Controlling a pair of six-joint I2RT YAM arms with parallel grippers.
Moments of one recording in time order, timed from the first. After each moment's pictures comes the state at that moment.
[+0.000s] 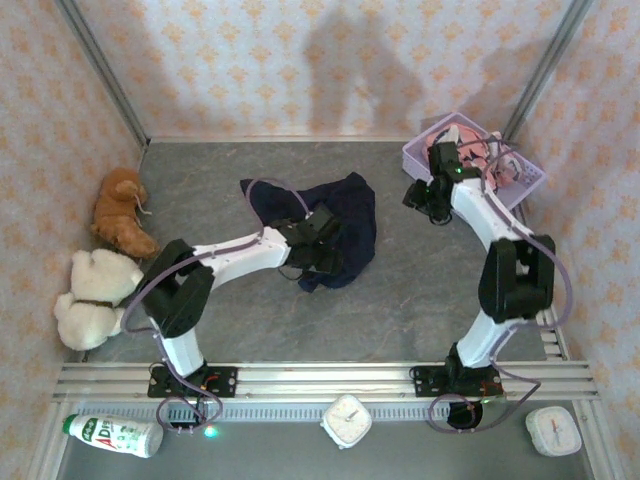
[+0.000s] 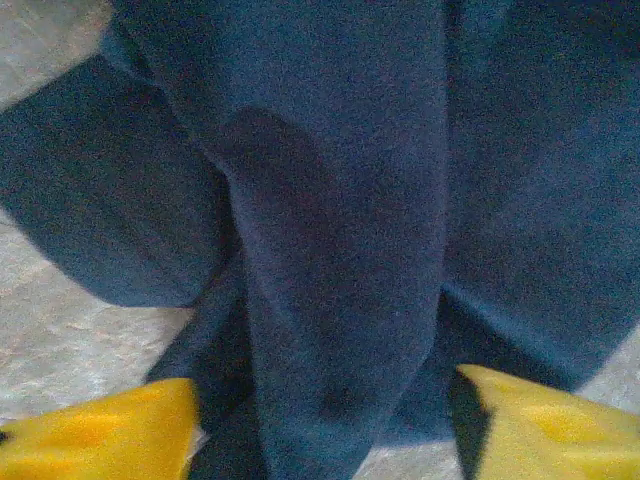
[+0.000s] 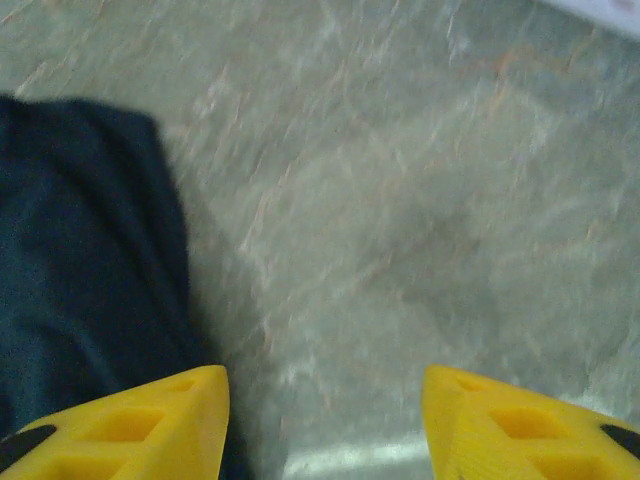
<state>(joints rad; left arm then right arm) -0.75 1.80 1.23 -0.61 -0.05 -0.58 0.12 1.67 1.32 -0.77 -0.10 0.54</state>
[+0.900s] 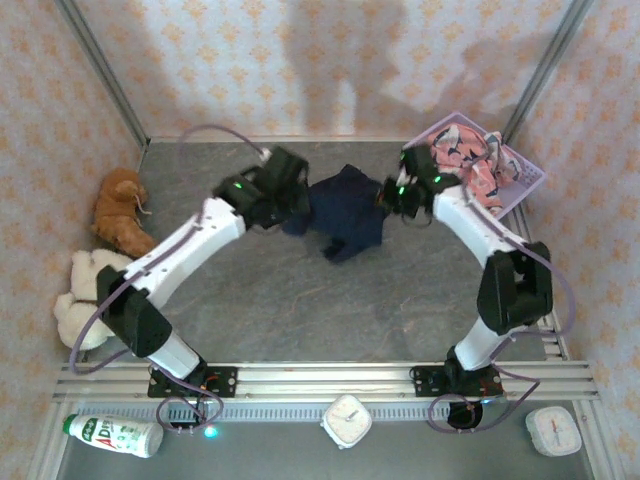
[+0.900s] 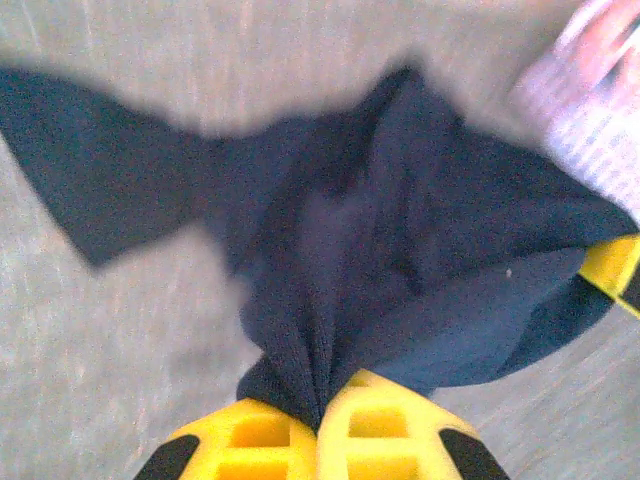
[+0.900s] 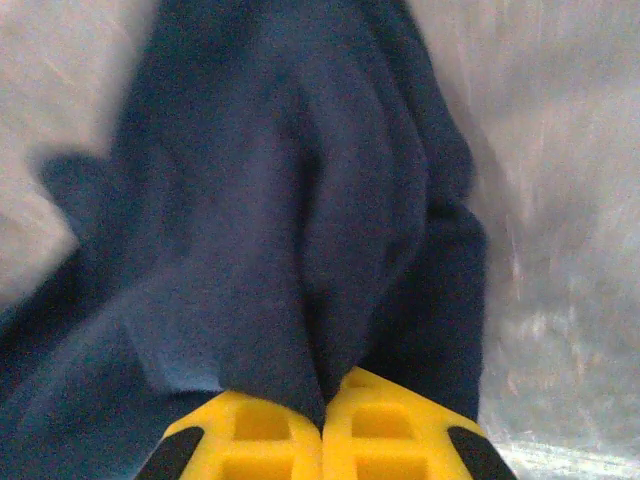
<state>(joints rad) -0.57 1.57 1.63 -0.85 -0.20 -0.69 0.26 1.64 1.43 -0.67 -0.25 0.64</state>
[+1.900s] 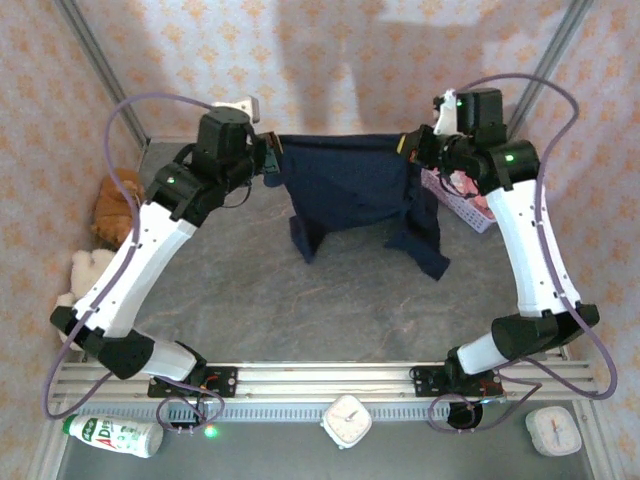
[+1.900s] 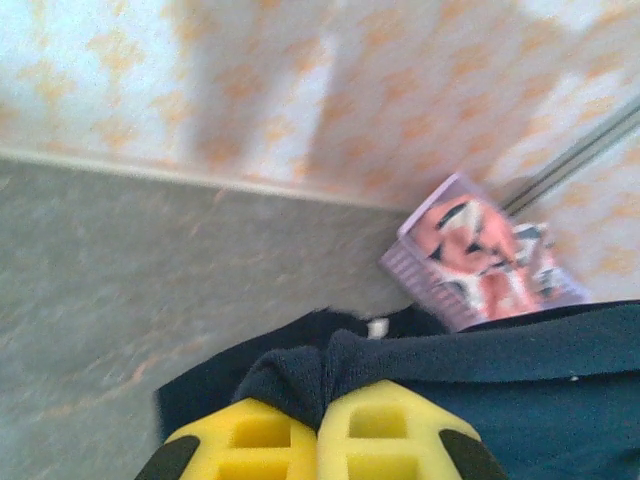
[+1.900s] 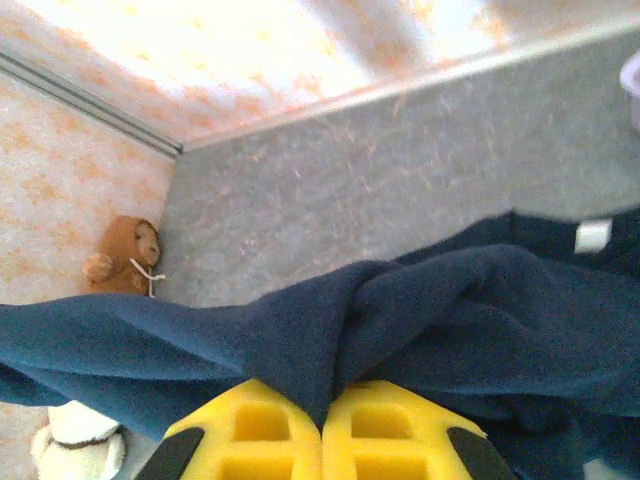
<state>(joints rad) -0.49 1.42 1.80 -0.80 -0.13 -0.54 0.23 1.48 1.92 -1.04 -0.34 0.48</state>
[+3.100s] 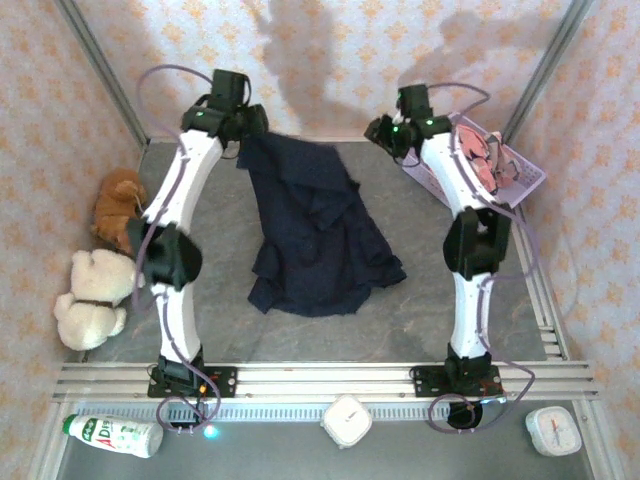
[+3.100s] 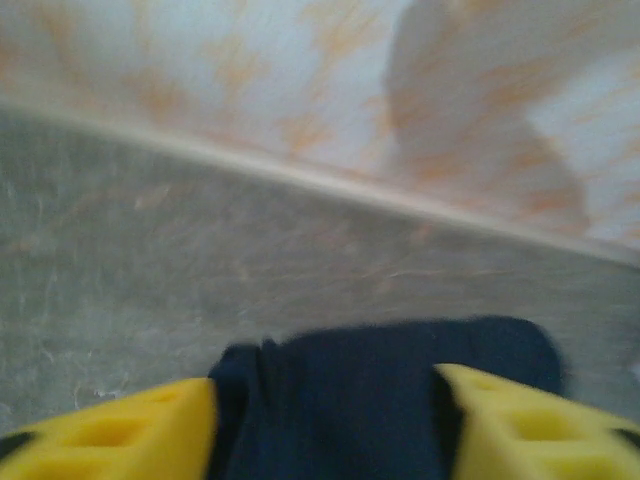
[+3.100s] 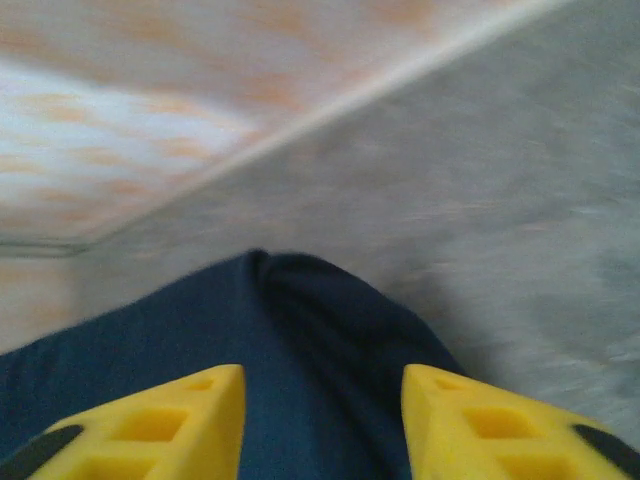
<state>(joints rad) -0.15 2.13 2.26 -0.91 -0.11 -0.47 0.22 2.20 2.14 -0.78 -0.23 0.68</state>
